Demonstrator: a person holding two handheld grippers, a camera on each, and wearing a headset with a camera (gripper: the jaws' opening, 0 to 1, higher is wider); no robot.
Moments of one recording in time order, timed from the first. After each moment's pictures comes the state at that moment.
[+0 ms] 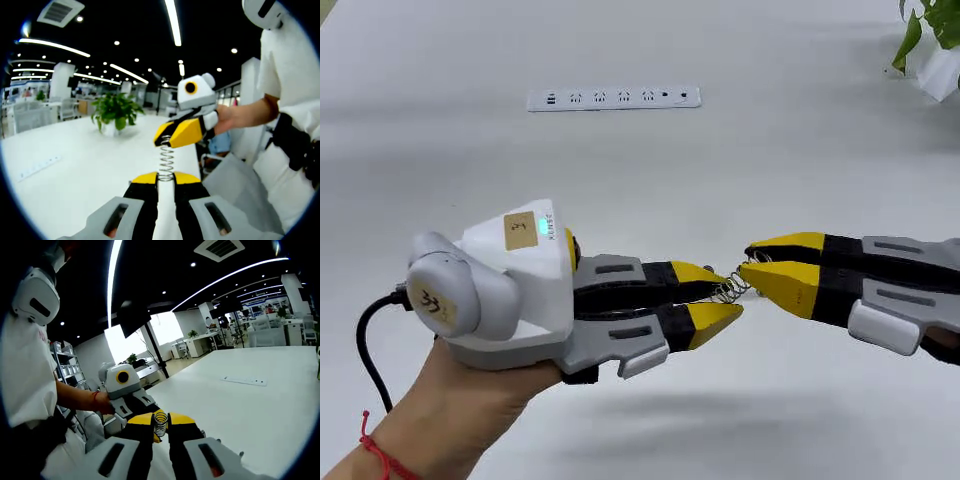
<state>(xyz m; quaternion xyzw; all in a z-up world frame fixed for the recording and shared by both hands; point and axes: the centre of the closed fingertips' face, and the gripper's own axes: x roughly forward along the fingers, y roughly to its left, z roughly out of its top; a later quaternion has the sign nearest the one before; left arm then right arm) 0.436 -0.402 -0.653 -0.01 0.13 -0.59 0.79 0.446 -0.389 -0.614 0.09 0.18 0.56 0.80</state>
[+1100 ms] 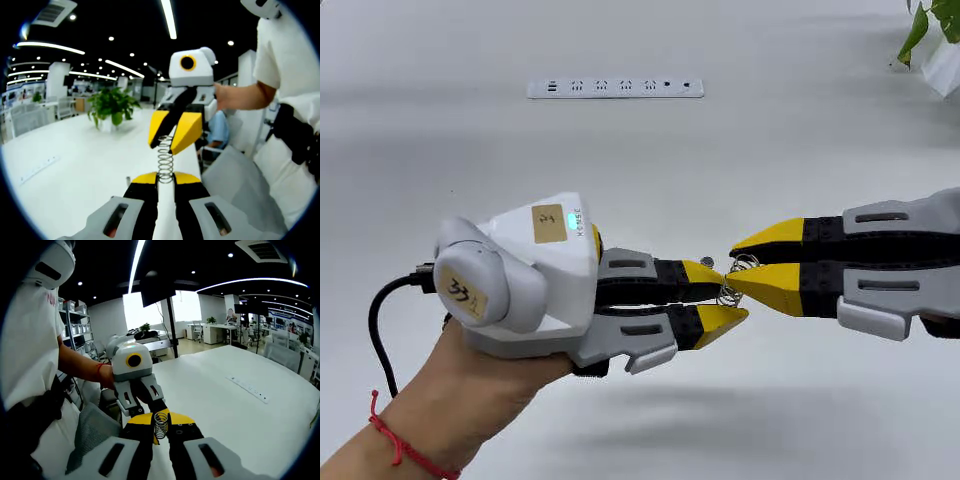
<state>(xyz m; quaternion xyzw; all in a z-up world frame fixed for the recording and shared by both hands) 0.431 -0.406 -0.665 0.02 0.14 -0.60 0.78 0.437 -0.380 -0.623 -0.08 0.19 0.62 0.76</state>
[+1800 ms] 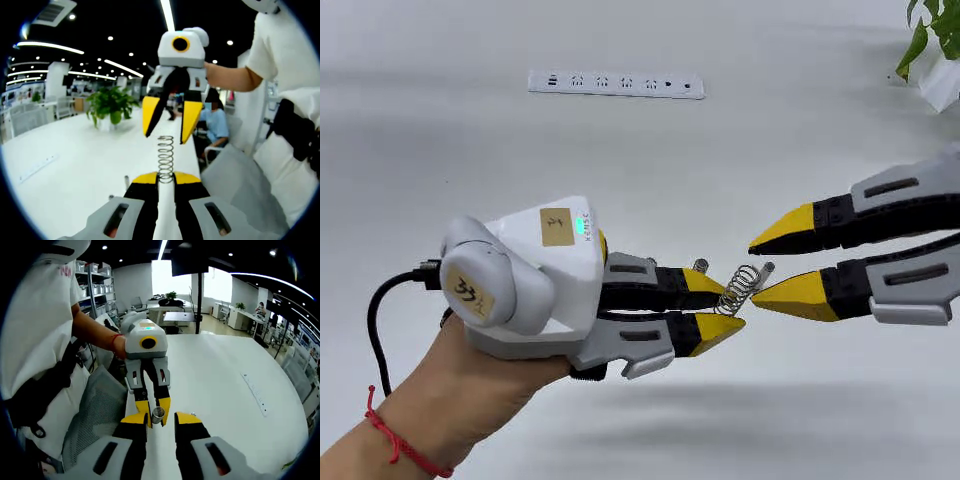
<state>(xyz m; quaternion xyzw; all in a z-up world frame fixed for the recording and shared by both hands) 0.430 -0.409 -0.671 0.02 0.14 -0.61 0.78 0.434 -0.391 -0.629 -0.26 0.25 0.68 0.63</state>
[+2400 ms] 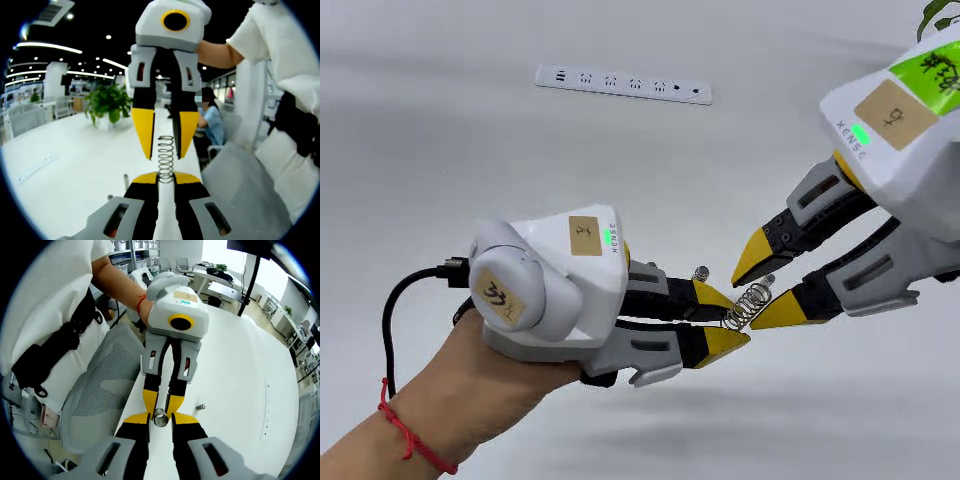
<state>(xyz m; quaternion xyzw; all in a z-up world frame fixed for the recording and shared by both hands) 0.432 -0.414 -0.678 0.03 0.14 -0.61 0.78 0.427 -0.387 -0.657 -0.43 0.29 0.73 0.46</state>
